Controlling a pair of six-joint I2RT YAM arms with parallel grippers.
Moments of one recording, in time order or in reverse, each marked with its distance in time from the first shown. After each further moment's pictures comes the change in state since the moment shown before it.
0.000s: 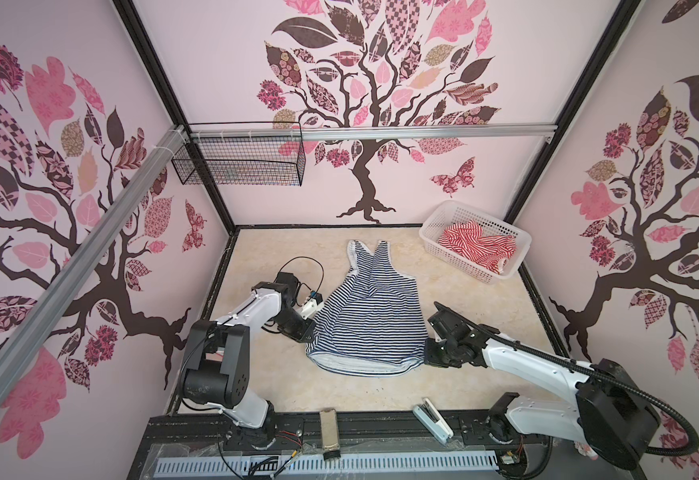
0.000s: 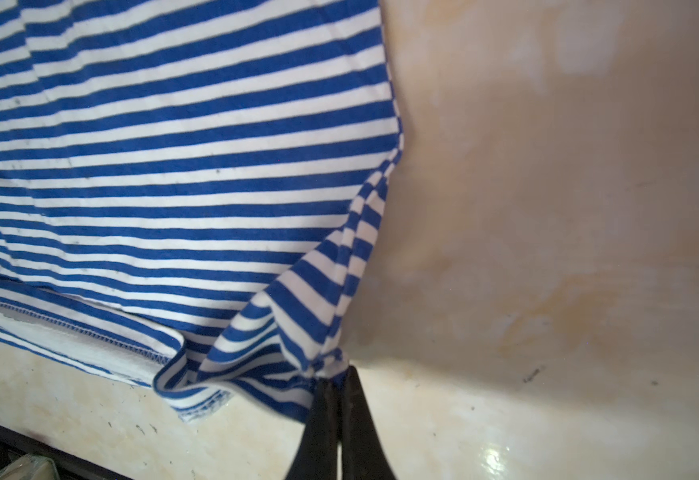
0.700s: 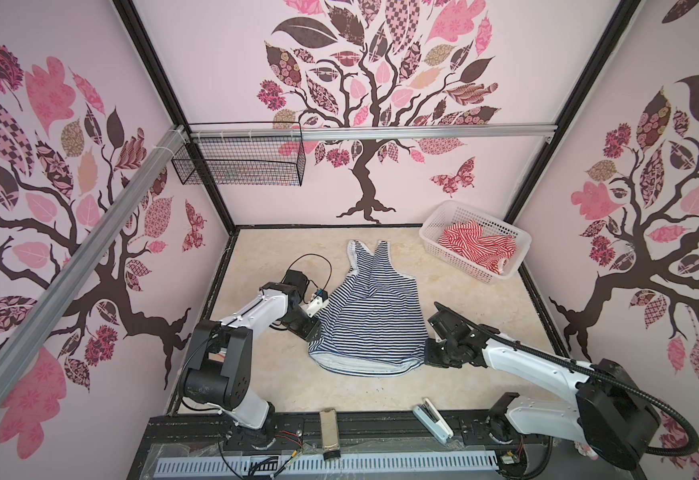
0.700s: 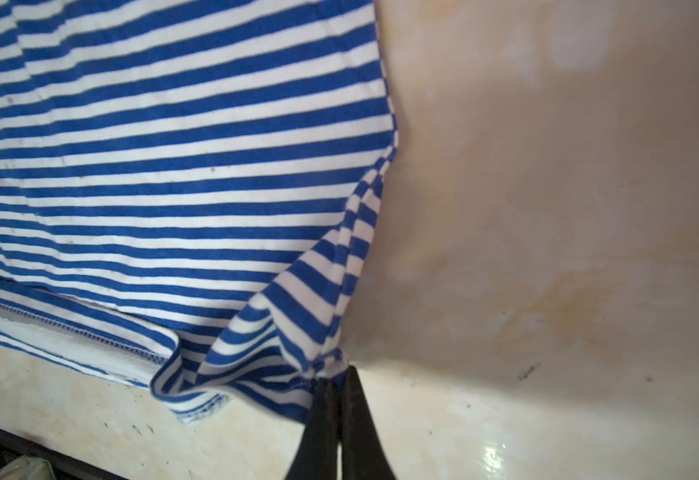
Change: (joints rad) left arm -0.078 0.024 -0.003 0.110 -0.119 -0.051; right arm 0.000 0.000 0.000 -0.003 0.000 0.000
